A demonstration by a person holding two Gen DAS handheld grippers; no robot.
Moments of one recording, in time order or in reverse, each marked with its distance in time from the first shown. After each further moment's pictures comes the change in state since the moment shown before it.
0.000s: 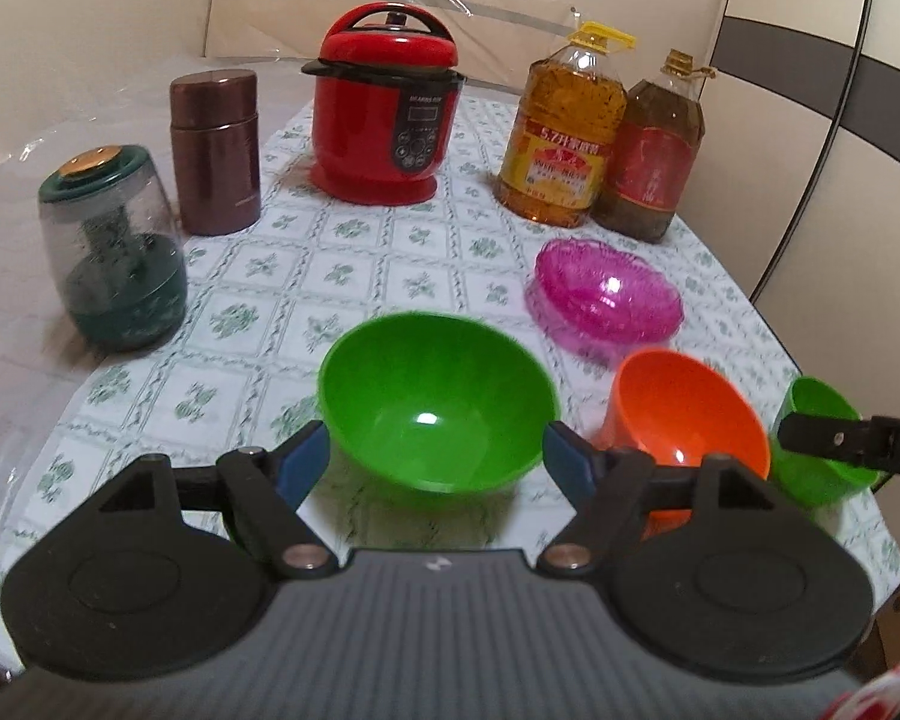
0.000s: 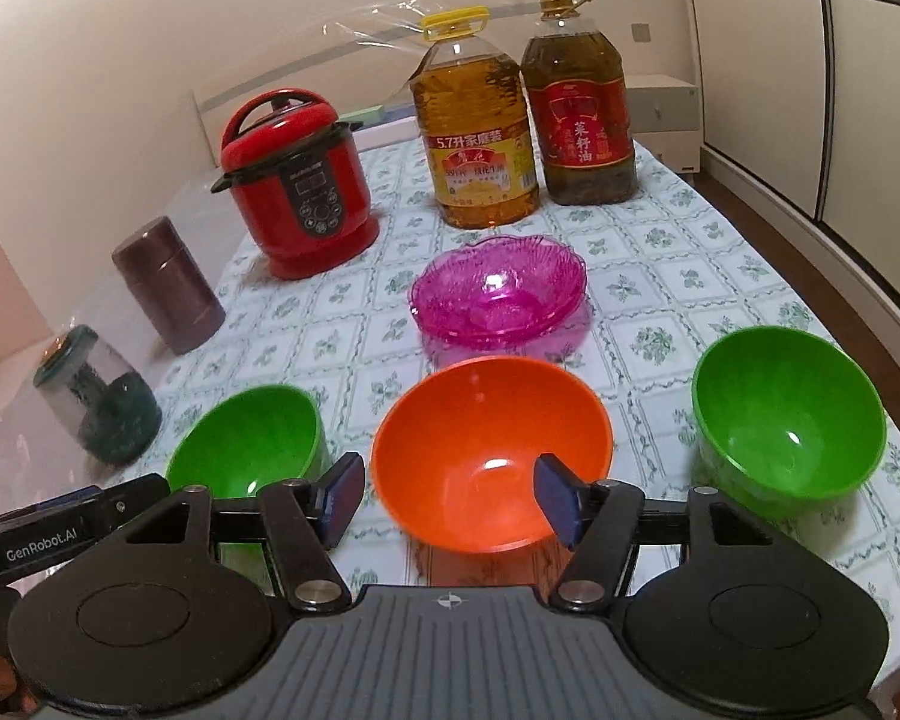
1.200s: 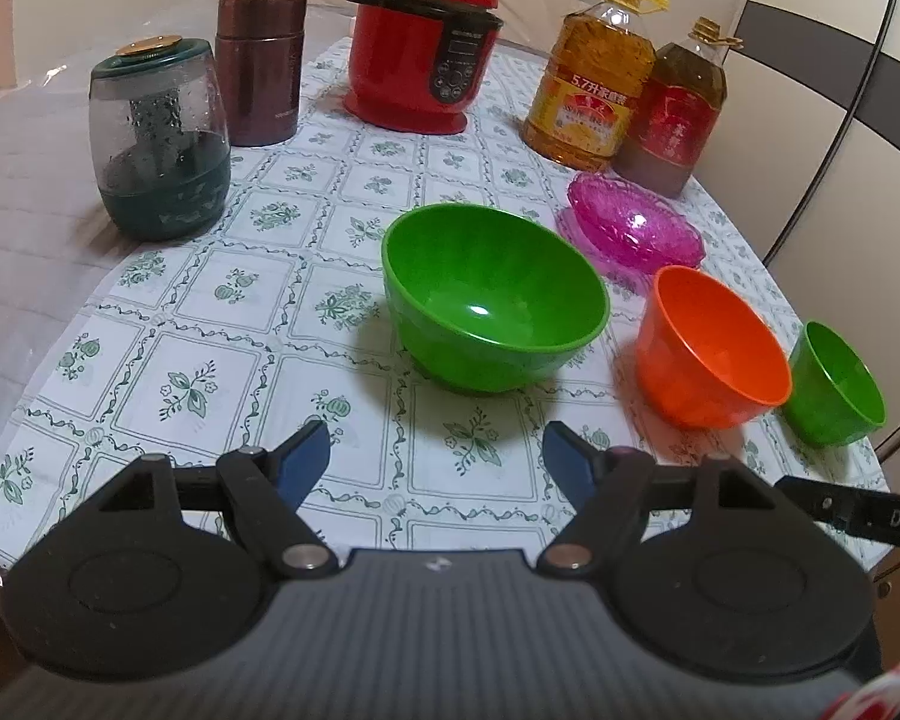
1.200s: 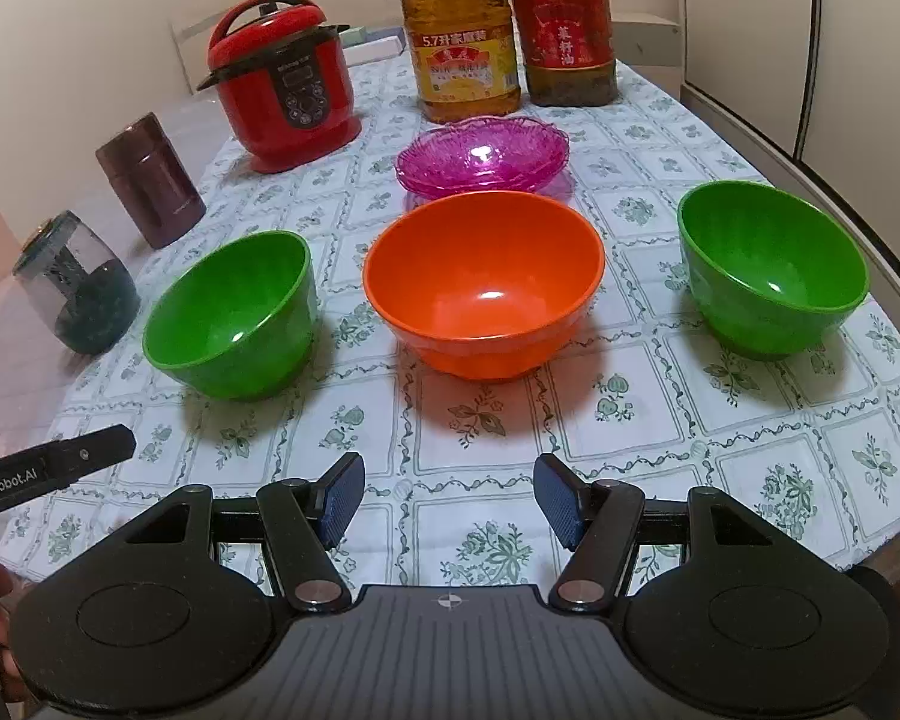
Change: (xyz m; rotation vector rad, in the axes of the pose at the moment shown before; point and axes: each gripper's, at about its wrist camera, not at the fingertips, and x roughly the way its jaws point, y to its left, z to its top) left arm -0.005 0.037 -0.049 -0.070 0.081 -0.009; right arm 0.000 0.008 -0.070 0.013 0.137 -0.061
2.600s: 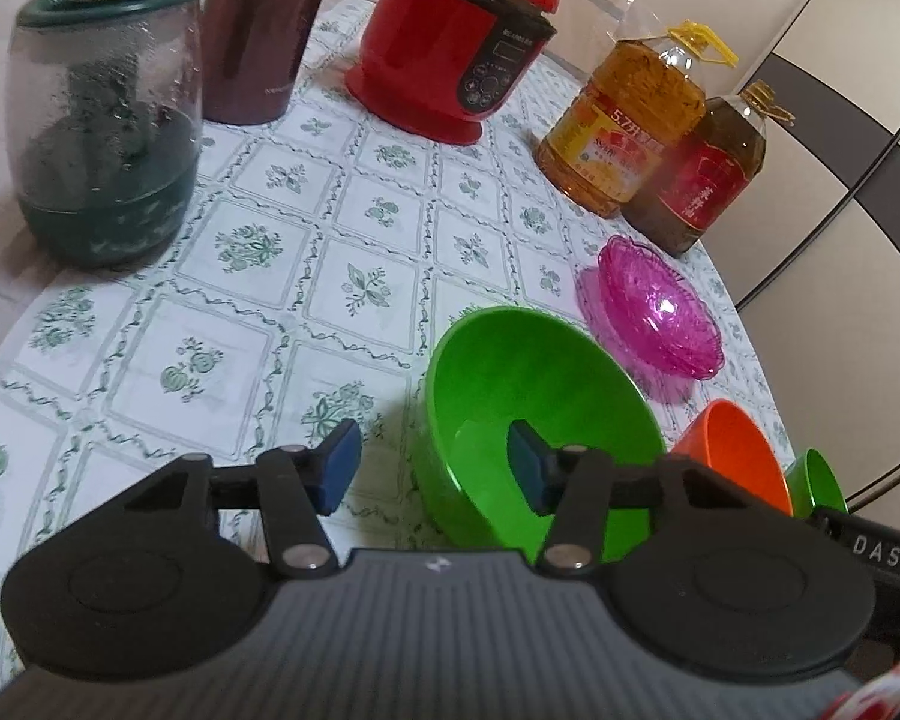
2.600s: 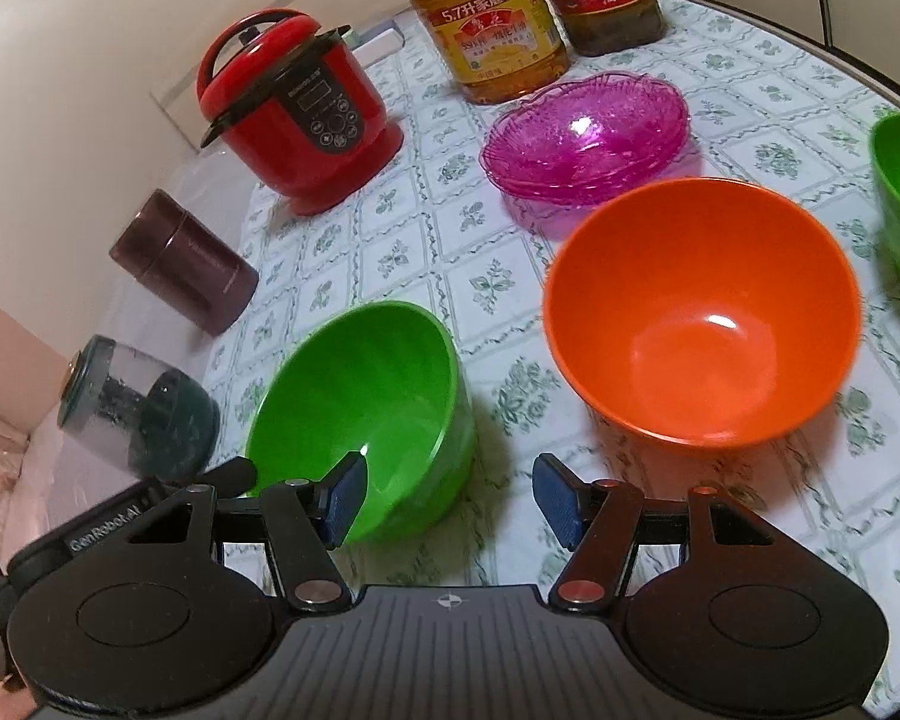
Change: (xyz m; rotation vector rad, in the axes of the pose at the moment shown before) left arm 0.092 0.060 0.084 -0.168 0.068 -0.150; right arm 0.091 0.056 0.072 0.269 0.038 0.185
